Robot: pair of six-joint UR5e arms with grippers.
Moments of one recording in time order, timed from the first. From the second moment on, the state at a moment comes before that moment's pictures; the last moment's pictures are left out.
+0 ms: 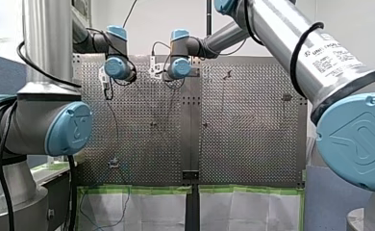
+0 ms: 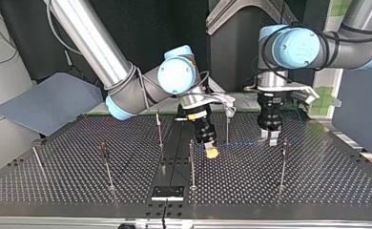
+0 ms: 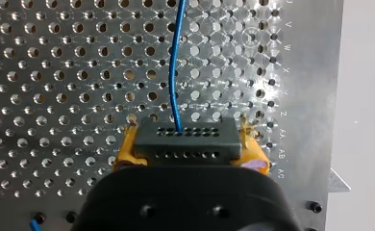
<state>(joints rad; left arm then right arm) -0.05 -1.54 -1.91 -2.73 -1.67 -1.70 2.46 -0.88 0.92 -0.11 1.73 1.57</state>
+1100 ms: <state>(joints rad) -0.07 -1.62 -1.84 -2.71 -1.70 -1.75 2.45 -0.88 0.92 -0.10 1.73 1.57</state>
